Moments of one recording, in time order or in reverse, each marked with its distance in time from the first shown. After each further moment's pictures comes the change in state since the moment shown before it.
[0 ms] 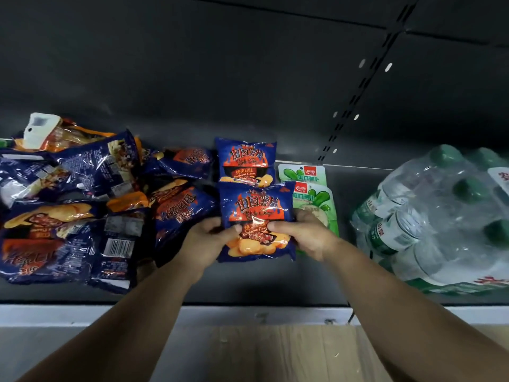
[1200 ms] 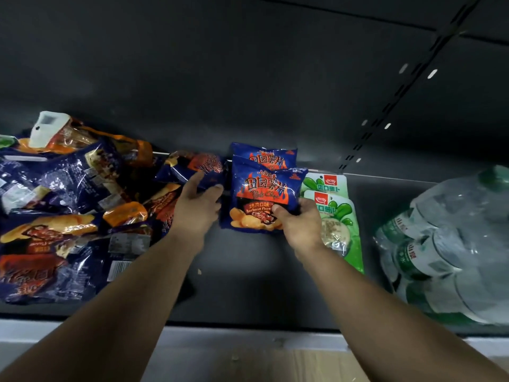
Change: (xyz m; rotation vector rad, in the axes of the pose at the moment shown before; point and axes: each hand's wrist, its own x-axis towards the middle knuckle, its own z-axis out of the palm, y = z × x) left_hand 0.041 0.049 -0.033 -0.384 0.234 0.070; right_hand 0.051 -0.011 0.052 -0.097 0.561 -0.207
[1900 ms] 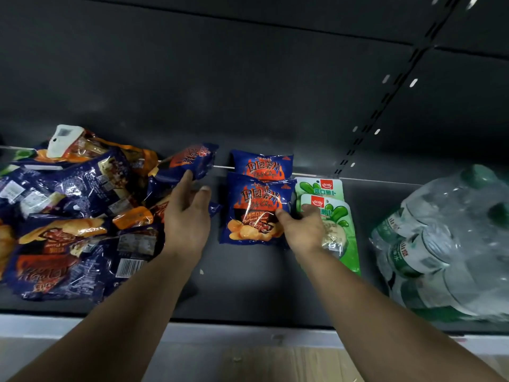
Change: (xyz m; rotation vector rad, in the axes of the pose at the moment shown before) left_hand -0.031 0.003 -0.009 0.024 0.102 0.267; right_hand -0.012 -0.008 -0.013 -0.118 0.088 0.040
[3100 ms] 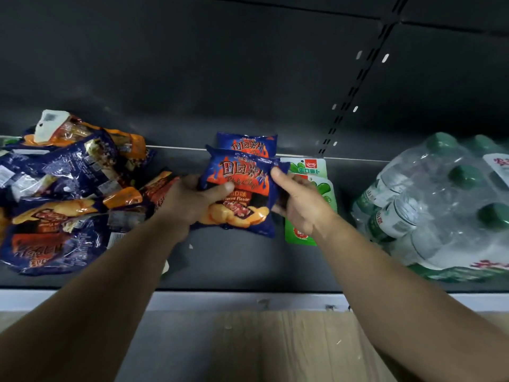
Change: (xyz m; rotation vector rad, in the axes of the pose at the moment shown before) left_hand -0.012 0.002 0.002 0.405 -0.353 -0.080; right_hand -0.017 -0.024 -0.051 0.564 -0.639 0.143
